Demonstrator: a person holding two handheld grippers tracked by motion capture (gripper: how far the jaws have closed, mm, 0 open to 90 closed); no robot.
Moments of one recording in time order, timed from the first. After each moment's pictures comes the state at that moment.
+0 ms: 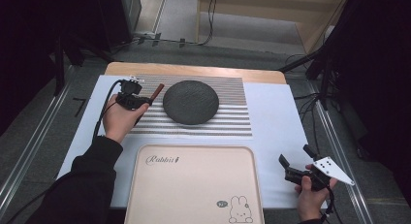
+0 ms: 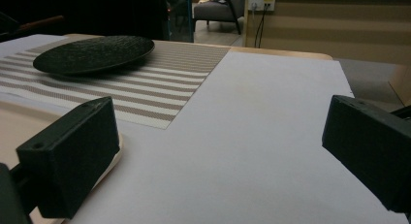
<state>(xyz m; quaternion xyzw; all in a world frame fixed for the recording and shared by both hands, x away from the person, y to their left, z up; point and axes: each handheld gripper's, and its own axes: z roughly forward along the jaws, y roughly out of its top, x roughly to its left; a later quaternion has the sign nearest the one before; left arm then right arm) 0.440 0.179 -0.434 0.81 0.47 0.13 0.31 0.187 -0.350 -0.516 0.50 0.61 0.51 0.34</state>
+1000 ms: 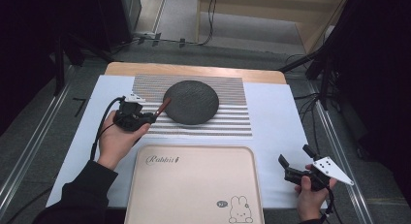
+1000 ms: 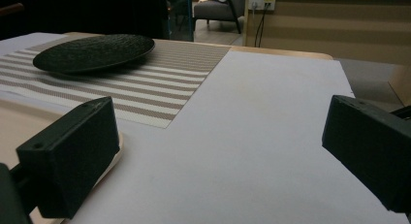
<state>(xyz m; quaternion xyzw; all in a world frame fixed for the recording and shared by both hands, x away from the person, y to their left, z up) 0.358 0.169 -0.419 0.83 0.42 0.13 0.35 0.187 -0.349 -0.516 0.50 0.61 0.51 0.34</state>
